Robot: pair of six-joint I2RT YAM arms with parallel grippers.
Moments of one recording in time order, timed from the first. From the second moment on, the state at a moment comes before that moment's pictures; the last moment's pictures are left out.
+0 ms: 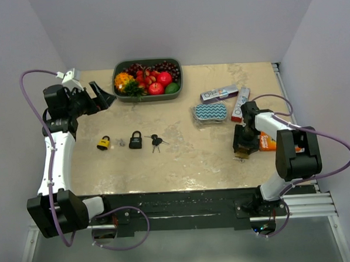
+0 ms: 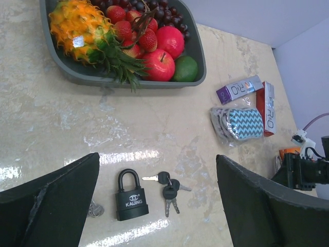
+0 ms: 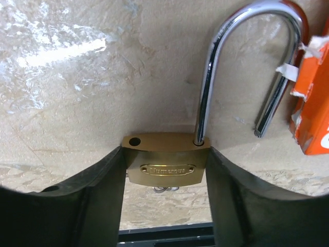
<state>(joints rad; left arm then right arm) 0.20 1.21 1.10 -0.30 0.59 -0.34 0.07 1.63 0.92 -0.75 0.05 0.32</state>
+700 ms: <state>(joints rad) 0.19 1.15 0.99 -0.28 0.86 -0.10 0.09 1.38 0.97 -0.79 -0.33 0.19</state>
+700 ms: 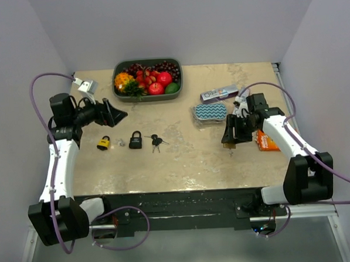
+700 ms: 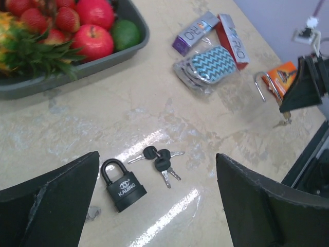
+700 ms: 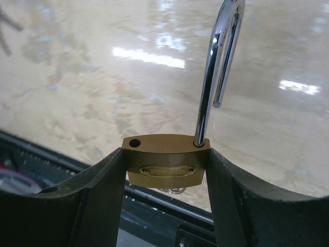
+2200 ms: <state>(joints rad) -0.48 1.10 0.83 -0.37 1.18 0.64 0.86 1.32 1.27 -0.84 -0.66 -0.22</state>
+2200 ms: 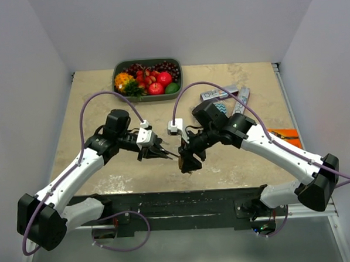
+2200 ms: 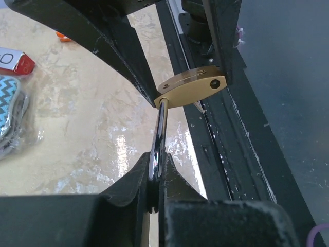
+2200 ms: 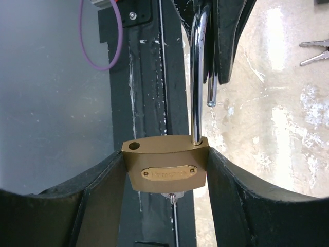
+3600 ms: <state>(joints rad) -0.40 1.01 0.79 0.23 1.19 -0.18 0.66 1.16 1.17 -0.54 -0.75 -0.36</state>
